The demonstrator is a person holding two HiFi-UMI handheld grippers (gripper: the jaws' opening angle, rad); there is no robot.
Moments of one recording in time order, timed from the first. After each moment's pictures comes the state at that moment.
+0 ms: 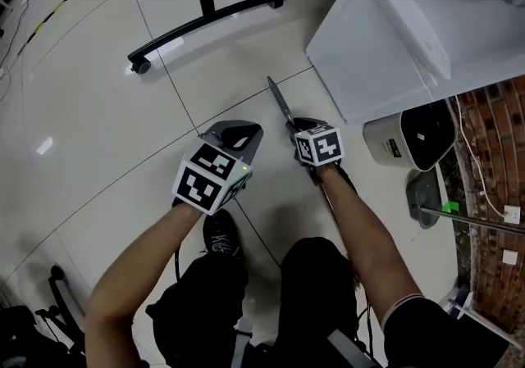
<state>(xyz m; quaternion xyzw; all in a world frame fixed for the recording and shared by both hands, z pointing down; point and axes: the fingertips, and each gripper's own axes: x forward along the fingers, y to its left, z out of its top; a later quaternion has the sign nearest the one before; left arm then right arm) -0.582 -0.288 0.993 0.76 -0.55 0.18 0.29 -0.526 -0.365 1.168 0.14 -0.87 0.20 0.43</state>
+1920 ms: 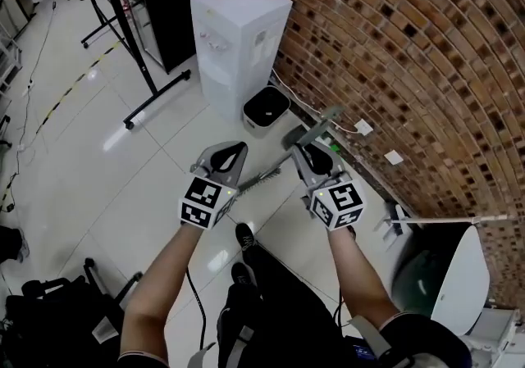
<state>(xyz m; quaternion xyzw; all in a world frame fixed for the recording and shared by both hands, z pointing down) -0.232 -0.137 0.394 0.84 -0.52 0.10 0.11 -0.120 -0.169 0.379 0.32 -0.94 0.05 0.11</state>
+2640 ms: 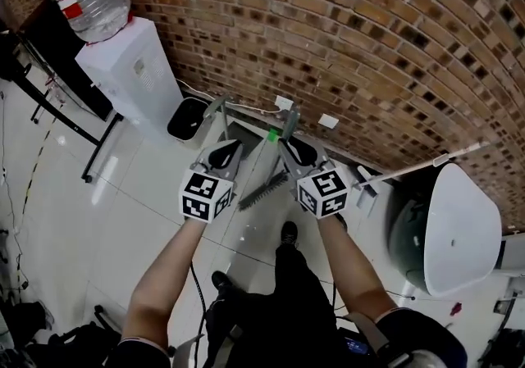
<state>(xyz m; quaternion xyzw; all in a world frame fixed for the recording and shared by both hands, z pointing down) 0.087 -0.202 0.380 0.90 -0.40 0.11 0.11 0.185 -0.202 0.370 0.45 -0.88 0.08 0.11</state>
